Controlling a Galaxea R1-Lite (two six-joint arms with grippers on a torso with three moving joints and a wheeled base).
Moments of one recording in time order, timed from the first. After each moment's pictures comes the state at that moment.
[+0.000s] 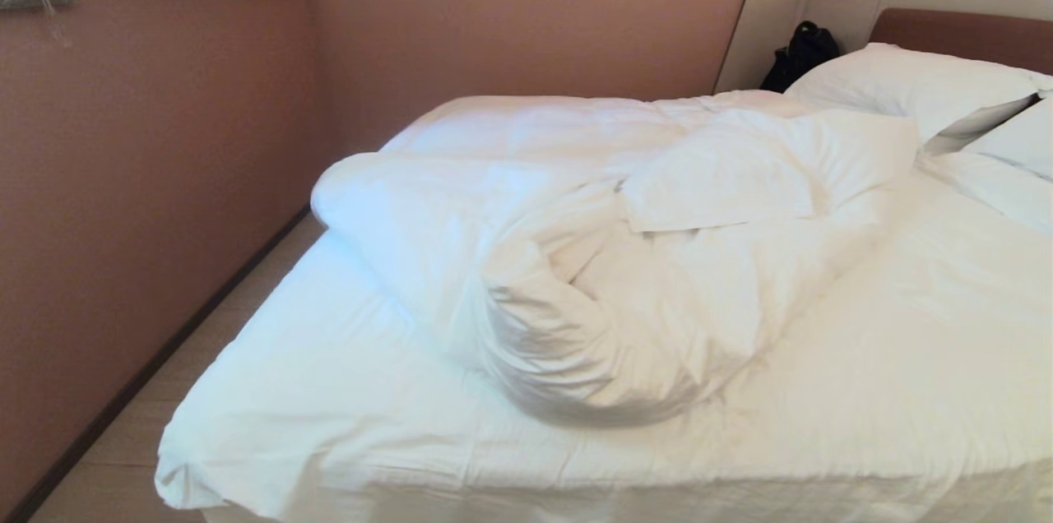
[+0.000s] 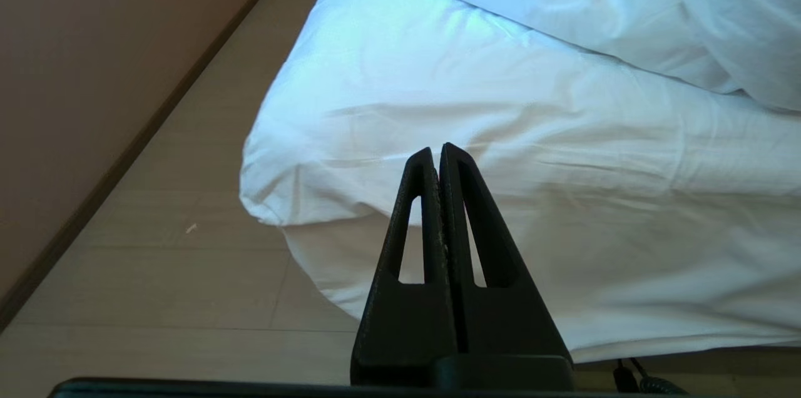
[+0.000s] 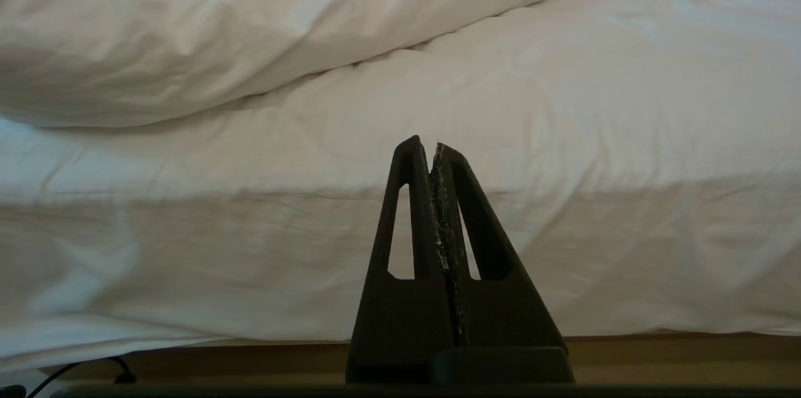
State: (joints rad) left arm 0.01 0.00 0.00 0.02 -0.01 0.01; right arm -0.01 0.00 0.00 0.00 0.00 0.01
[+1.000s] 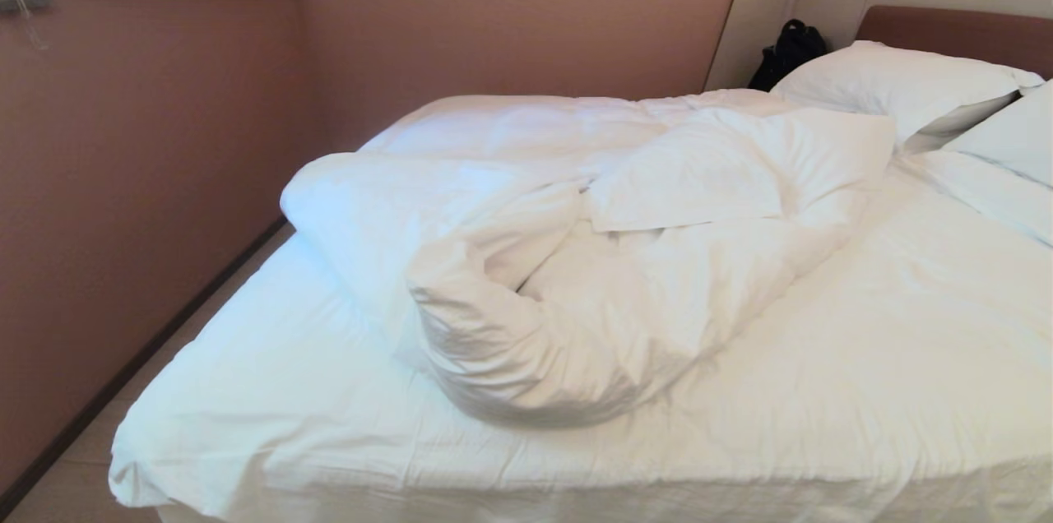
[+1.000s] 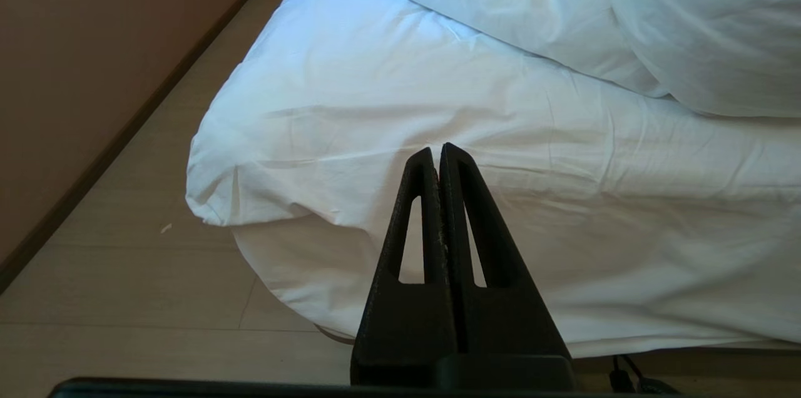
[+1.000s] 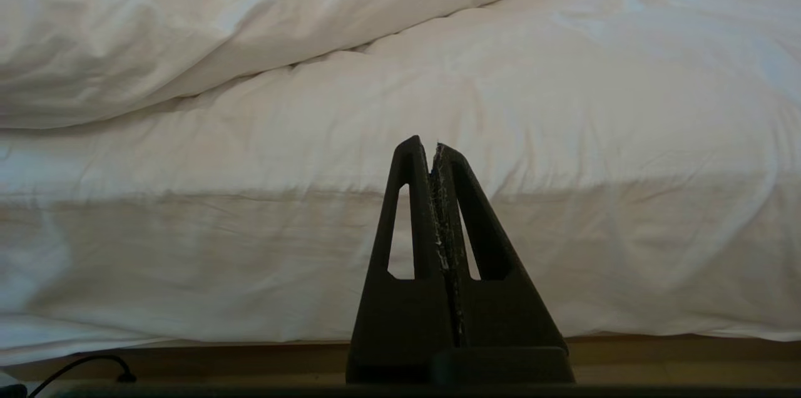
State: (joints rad) left arm 0.01 0.00 0.00 0.01 -0.01 0.00; right arm -0.01 0.00 0.00 0.00 0.00 0.01
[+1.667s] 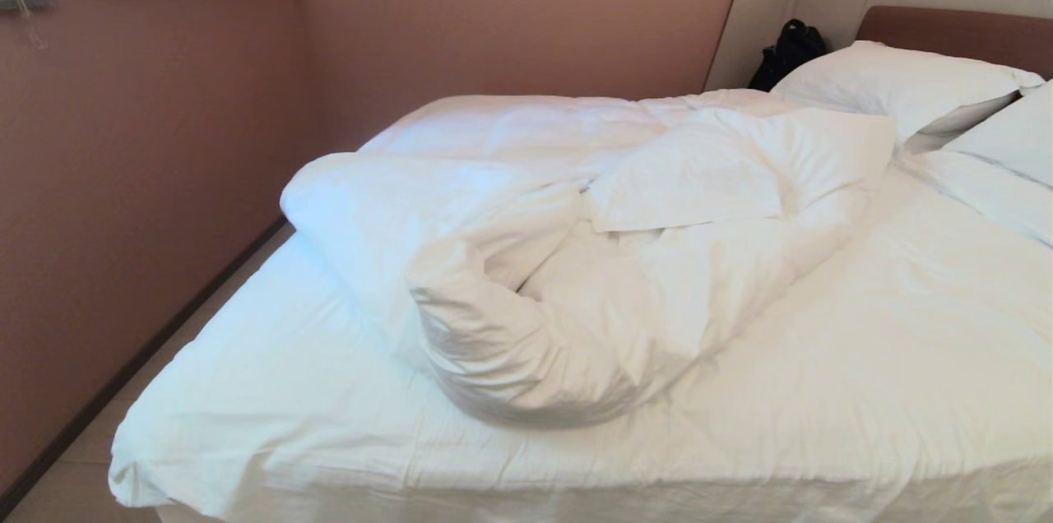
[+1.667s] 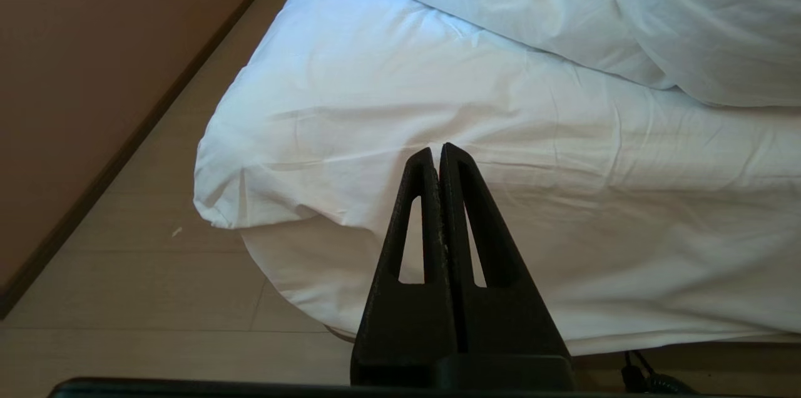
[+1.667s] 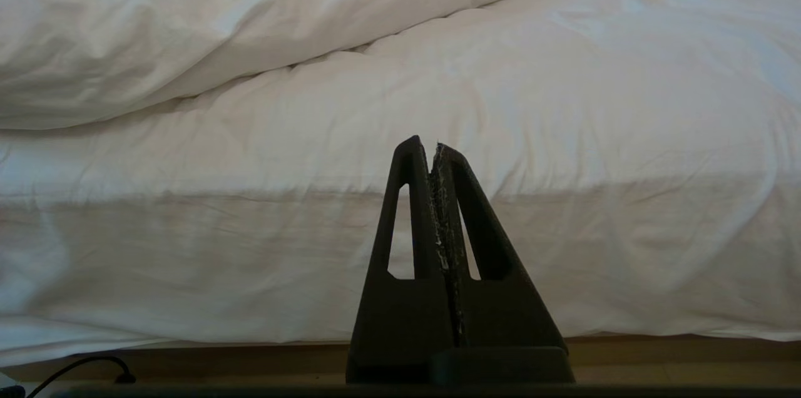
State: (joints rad) left arm 0.01 0.00 0.00 0.02 -0.01 0.03; right arm -0.01 0.00 0.00 0.00 0.00 0.01
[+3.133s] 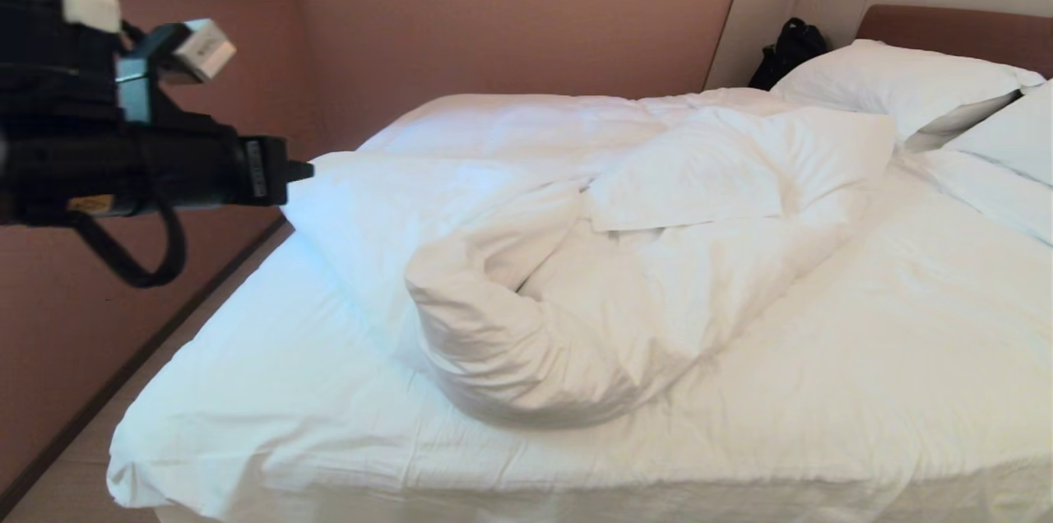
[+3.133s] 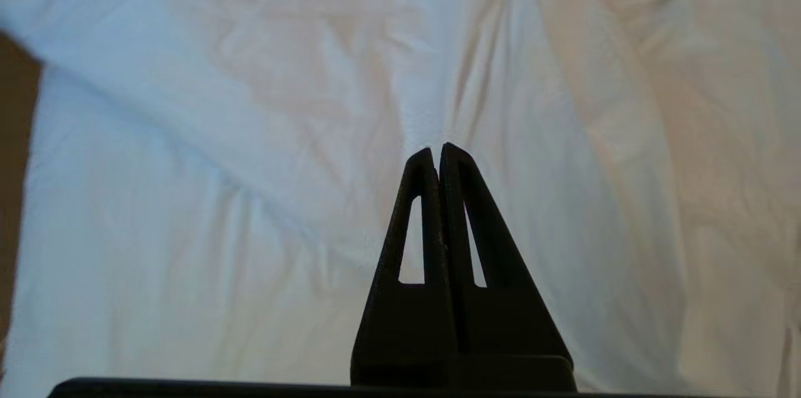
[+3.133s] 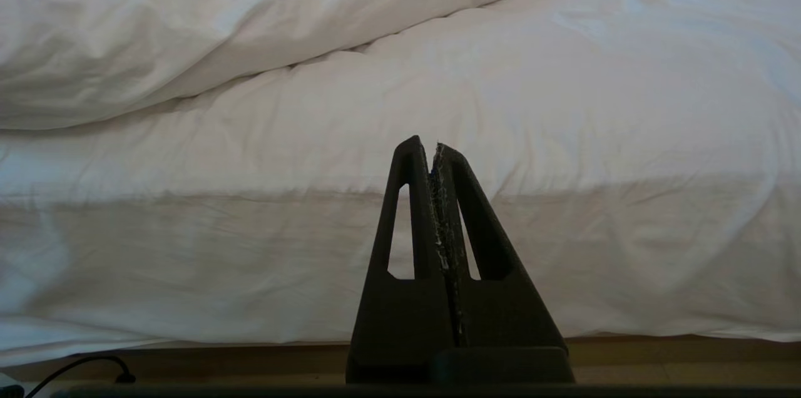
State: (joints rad) left arm -0.17 1.57 -1.30 0.05 -0.19 -0.02; right arm -0.01 0.00 0.00 0.00 0.00 0.01
